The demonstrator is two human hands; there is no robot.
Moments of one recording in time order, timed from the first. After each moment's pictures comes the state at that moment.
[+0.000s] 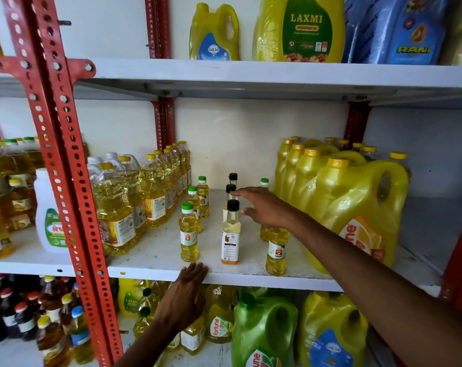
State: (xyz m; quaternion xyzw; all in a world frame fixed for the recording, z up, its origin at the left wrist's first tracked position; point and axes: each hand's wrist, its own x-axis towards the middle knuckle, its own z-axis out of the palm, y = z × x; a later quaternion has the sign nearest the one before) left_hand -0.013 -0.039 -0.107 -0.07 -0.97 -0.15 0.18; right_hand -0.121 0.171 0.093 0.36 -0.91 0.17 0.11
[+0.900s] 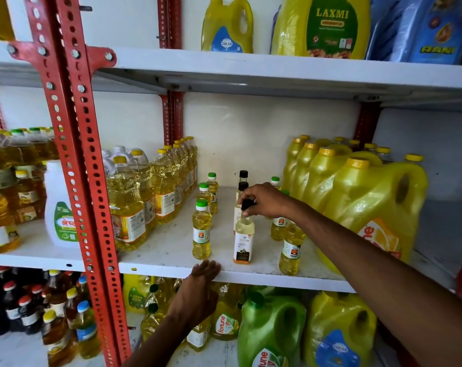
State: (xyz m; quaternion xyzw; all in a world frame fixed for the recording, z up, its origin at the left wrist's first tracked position) left_hand -0.016 -0.046 -0.103 -0.08 -0.95 -0.22 0.20; right_hand -0.135 0.133 0.102 0.33 -0.92 0.19 0.05
